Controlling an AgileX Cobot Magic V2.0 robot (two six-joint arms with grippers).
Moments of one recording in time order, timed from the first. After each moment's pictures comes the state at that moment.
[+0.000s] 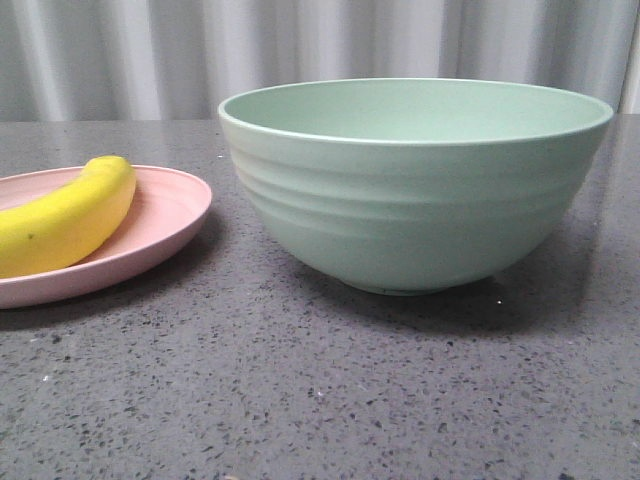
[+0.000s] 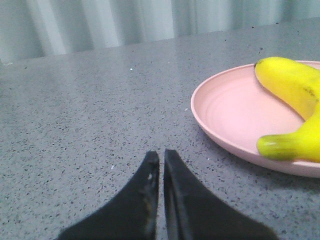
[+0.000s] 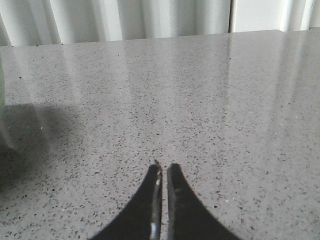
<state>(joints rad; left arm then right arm) -0.08 0.00 0.00 -0.05 0.20 0.10 -0.07 -0.01 0.01 -0.09 0.21 0.13</state>
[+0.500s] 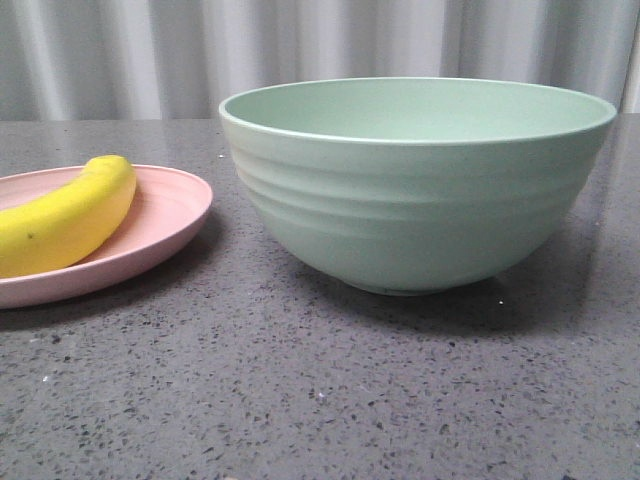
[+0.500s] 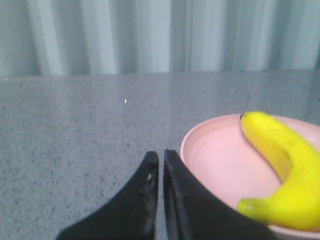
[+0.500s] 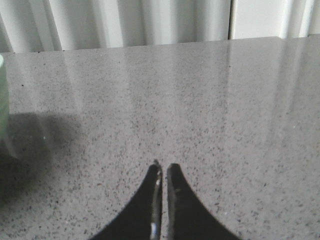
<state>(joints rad) -0.08 0.00 -0.12 -0.15 0.22 0.10 -0.07 -0.01 -0.04 -0.09 0.24 0.13</state>
